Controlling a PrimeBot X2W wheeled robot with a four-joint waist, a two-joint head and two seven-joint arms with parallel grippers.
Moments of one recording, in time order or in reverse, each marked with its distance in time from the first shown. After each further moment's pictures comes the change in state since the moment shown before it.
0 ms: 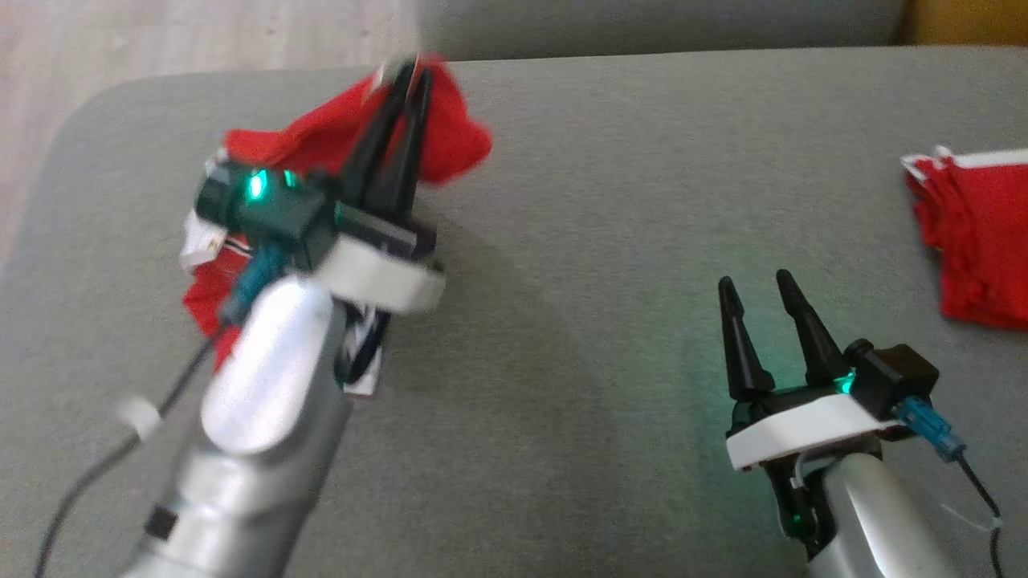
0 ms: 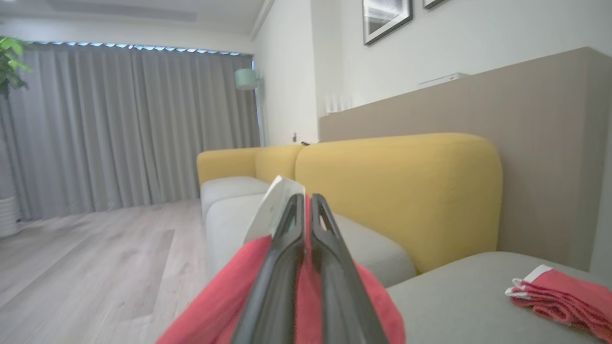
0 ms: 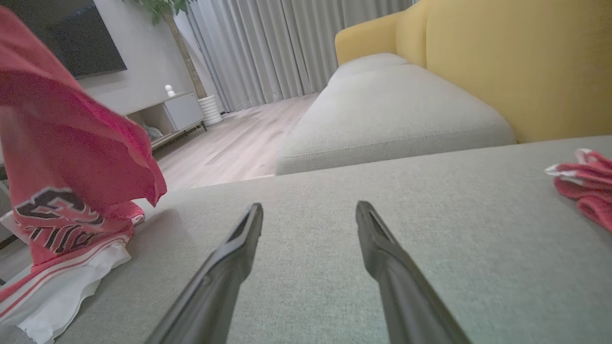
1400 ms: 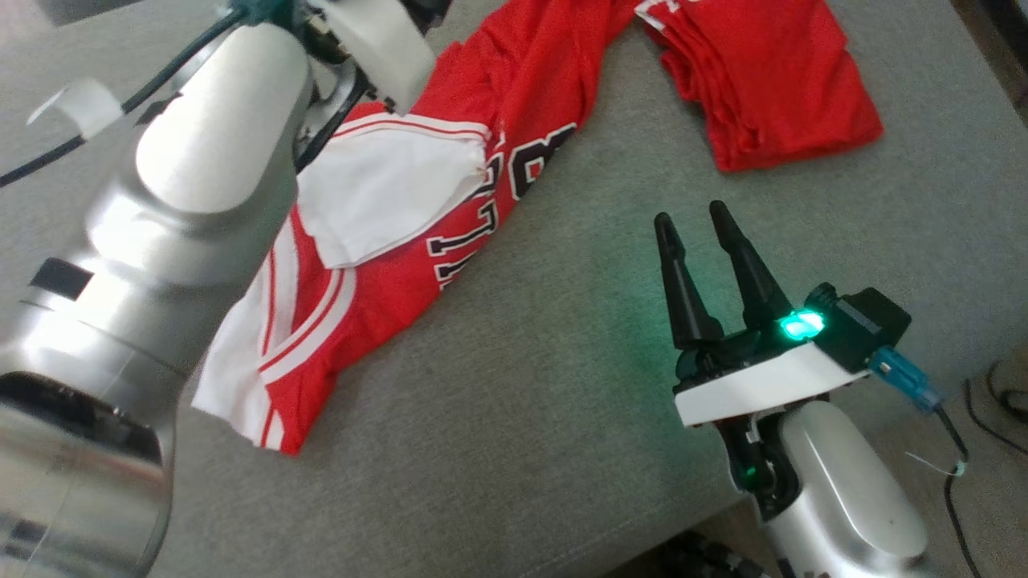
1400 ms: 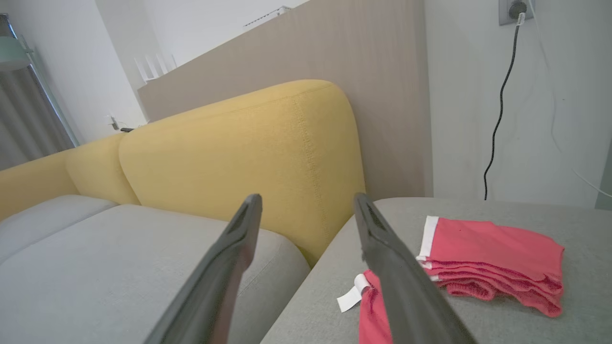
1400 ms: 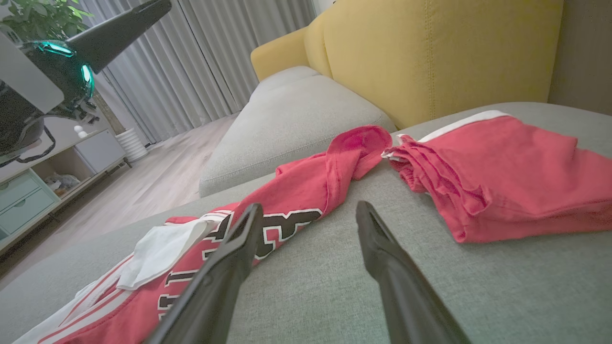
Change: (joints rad) left arm -0.622 0.124 -0.437 0.375 -0.187 -0.026 0.113; right arm -0.105 0.000 0.178 -0.096 0.173 0.000 0.000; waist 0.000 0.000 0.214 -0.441
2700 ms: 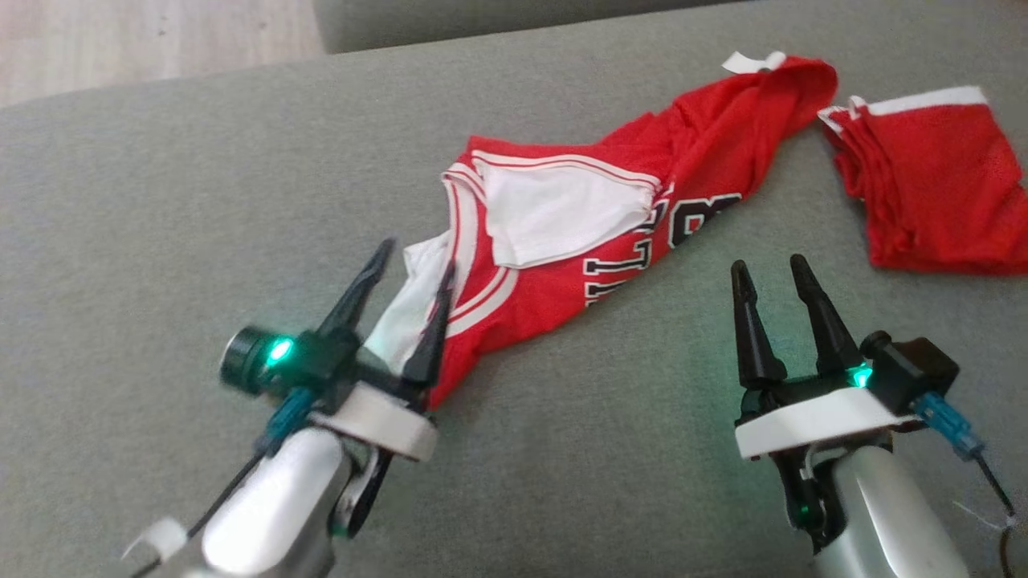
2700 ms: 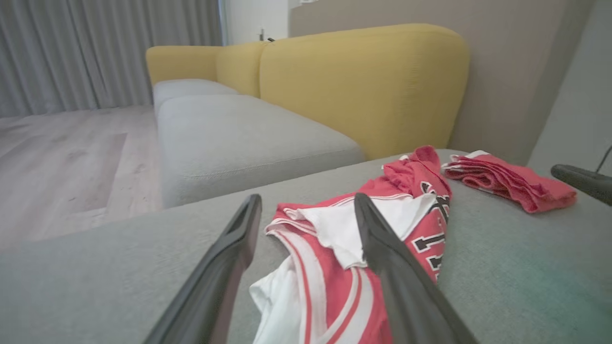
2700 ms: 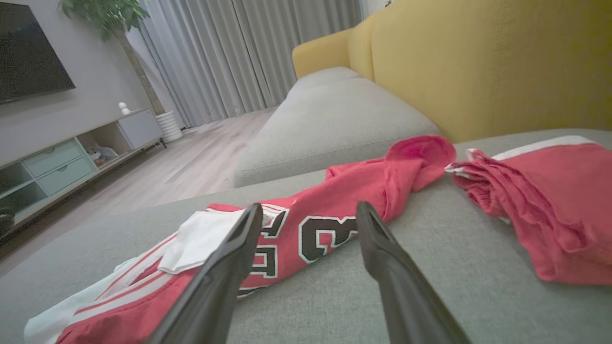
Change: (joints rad) left arm 0.846 0.061 0.152 -0.422 -0.044 0.225 -0.136; right arm 0.107 0.000 -0.194 0.044 -0.158 0.000 0.000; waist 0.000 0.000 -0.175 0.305
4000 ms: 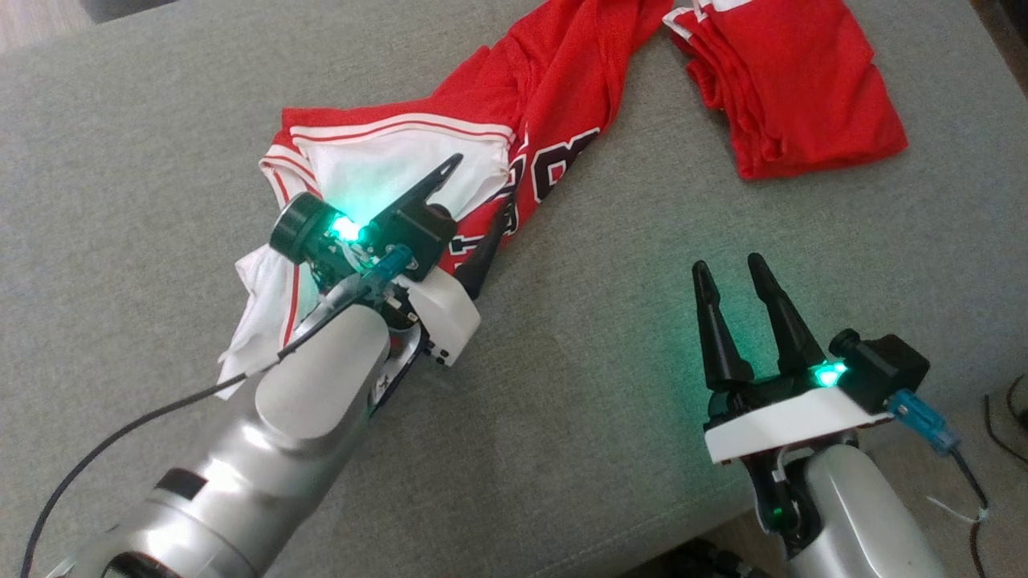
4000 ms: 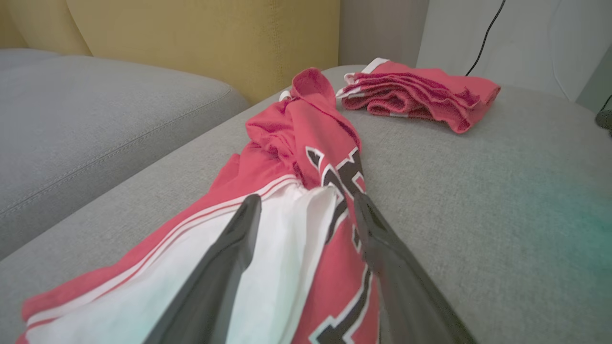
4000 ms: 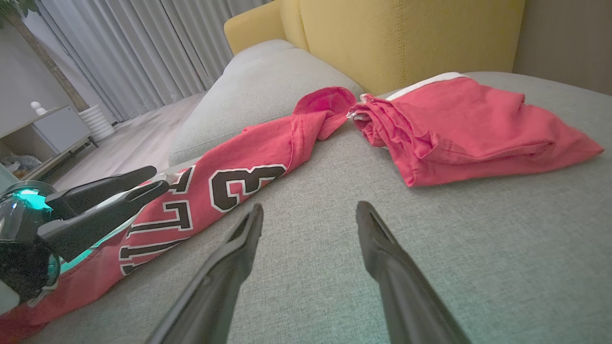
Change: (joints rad) left arm -0.384 -0.106 -0.165 0.350 0.100 -0.090 0.183; right arm -0.010 0.000 0.097 -0.014 0.091 0.000 0.000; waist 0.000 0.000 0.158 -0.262
